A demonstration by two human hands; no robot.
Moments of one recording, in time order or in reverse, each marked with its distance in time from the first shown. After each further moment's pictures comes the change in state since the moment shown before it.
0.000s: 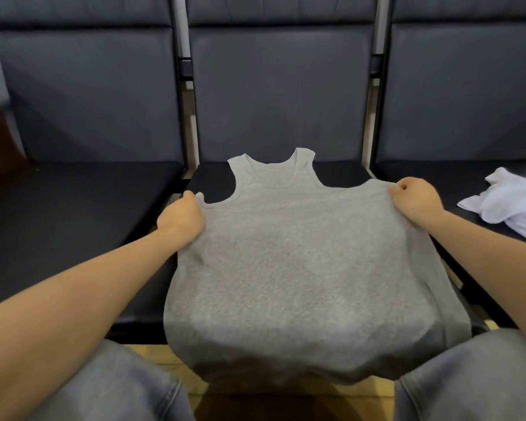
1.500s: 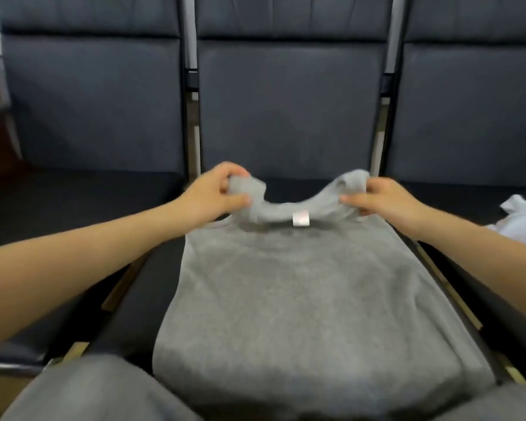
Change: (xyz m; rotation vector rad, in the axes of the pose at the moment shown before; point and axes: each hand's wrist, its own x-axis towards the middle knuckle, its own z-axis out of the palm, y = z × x) left_hand 0.003 0.058 -0.068 -0.770 -0.264 0.347; right_hand -0.017 -0.079 -0.004 0.524 -0.471 -0.320
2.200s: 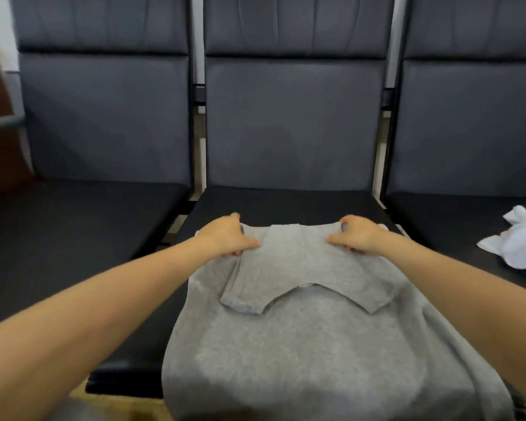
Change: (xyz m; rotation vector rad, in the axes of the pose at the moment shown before) left_hand 0.019 -0.047 0.036 0.515 -0.148 -0.371; right_hand 0.035 0.040 0.038 -0.584 -0.041 0.303
